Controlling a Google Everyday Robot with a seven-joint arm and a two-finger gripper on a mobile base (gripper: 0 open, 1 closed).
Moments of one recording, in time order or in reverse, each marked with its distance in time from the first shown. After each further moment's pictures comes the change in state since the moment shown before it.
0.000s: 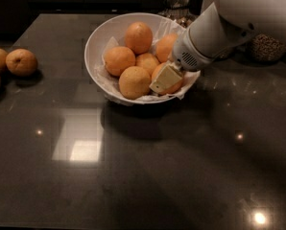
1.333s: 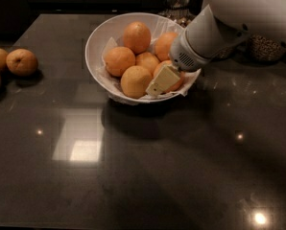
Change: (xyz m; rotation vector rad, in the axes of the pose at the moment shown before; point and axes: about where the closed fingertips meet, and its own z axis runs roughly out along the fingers) arm 0.003 -0.003 0.006 -0.001 0.019 0.016
